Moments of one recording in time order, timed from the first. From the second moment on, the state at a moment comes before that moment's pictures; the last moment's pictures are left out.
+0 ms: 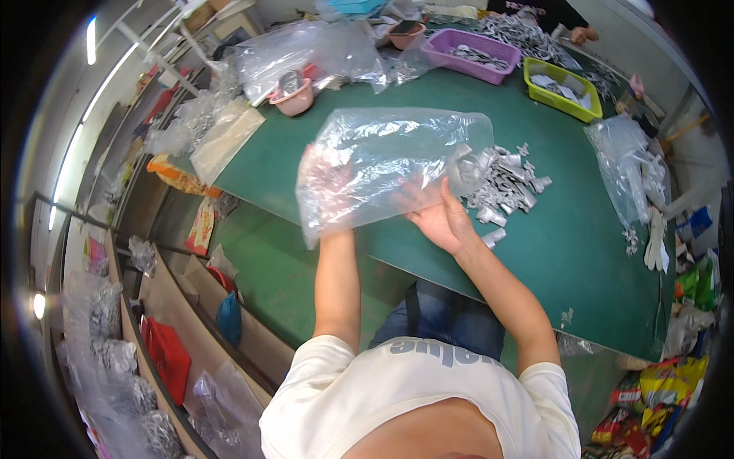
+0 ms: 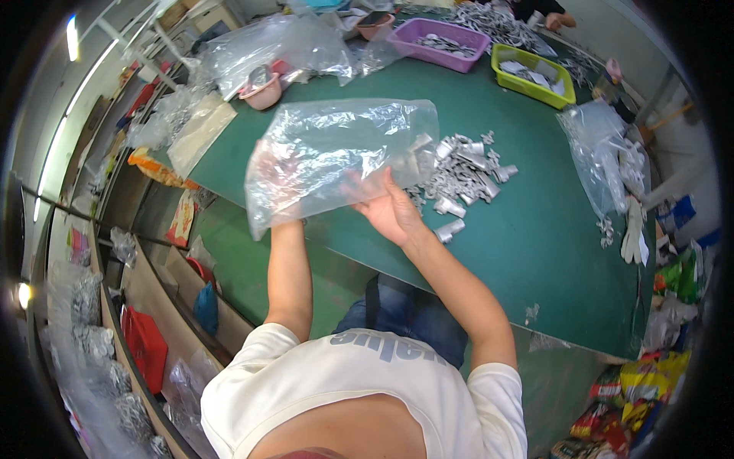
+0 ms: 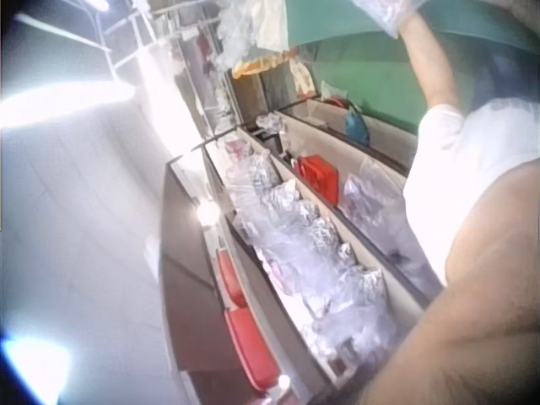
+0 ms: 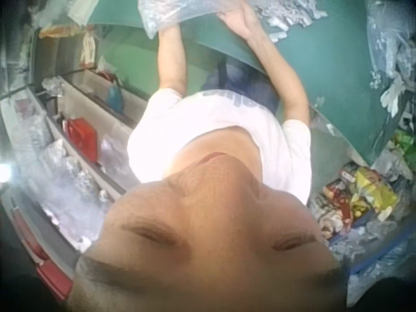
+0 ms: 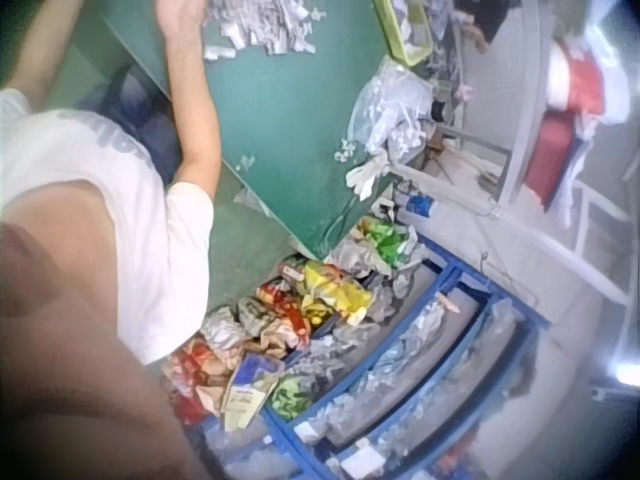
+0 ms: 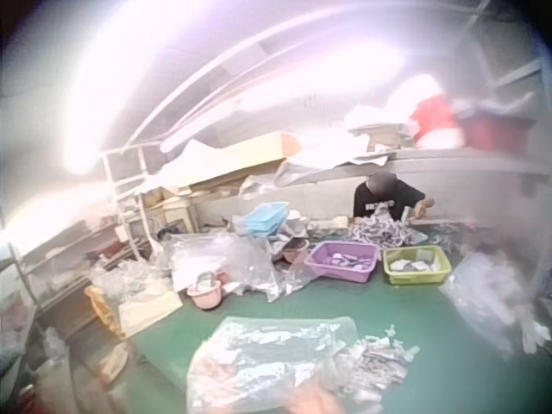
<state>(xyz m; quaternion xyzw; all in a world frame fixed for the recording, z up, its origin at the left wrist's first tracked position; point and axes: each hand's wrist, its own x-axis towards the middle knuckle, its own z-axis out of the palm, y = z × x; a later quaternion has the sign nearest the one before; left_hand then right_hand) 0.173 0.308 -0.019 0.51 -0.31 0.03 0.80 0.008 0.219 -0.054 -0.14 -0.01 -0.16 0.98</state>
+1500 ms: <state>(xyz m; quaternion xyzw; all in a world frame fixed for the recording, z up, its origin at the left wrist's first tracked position) 0.154 0.220 -0.096 0.57 -0.74 -0.12 0.34 -0.072 0.141 -0.091 -0.90 0.37 -0.22 0.02</state>
